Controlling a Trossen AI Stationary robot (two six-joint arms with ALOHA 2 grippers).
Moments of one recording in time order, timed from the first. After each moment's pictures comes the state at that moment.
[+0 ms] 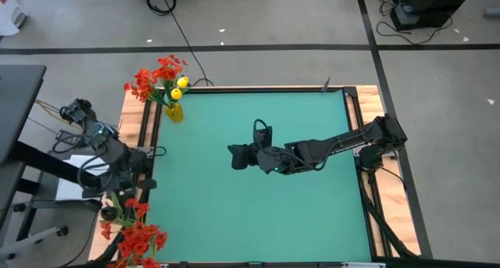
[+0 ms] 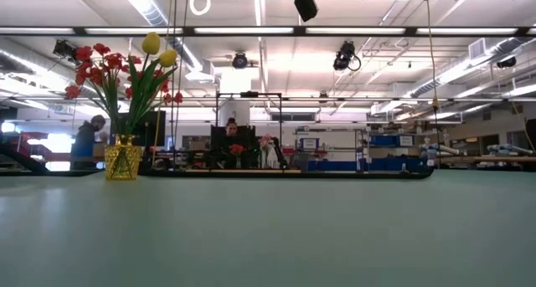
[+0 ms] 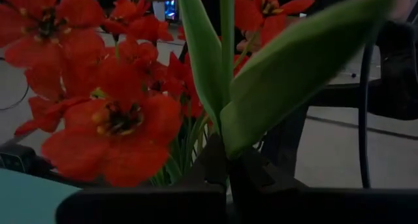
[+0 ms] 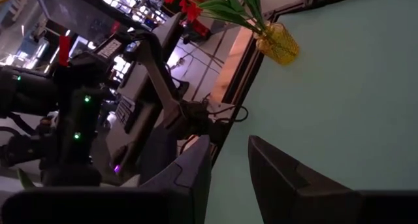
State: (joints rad) left arm -0.70 0.47 0.66 -0.41 0.69 0.06; right arm 0.23 1.77 1.49 -0.13 0.63 1.22
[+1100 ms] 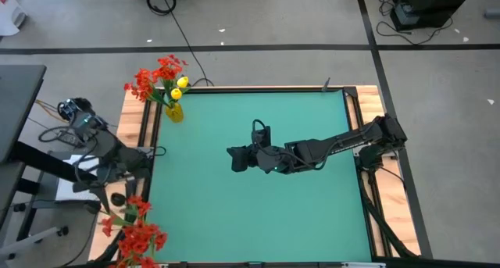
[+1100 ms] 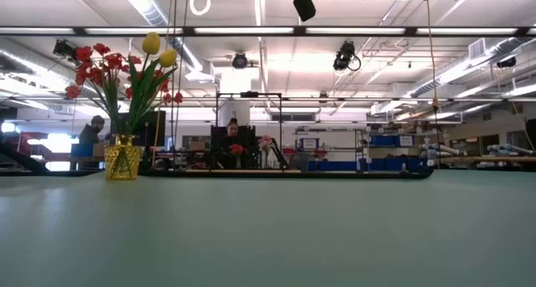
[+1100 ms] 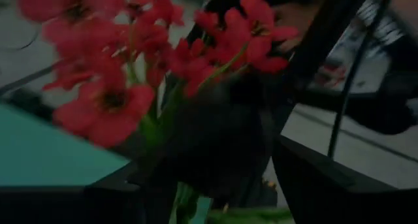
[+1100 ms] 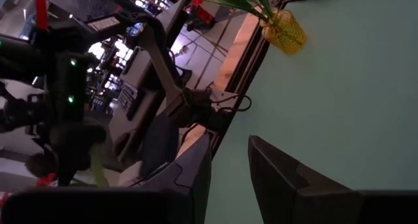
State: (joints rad) left arm -0.70 0.47 0.83 -0.70 0.62 -0.06; right arm 0.22 1.77 1.49 -0.13 0.58 1.20
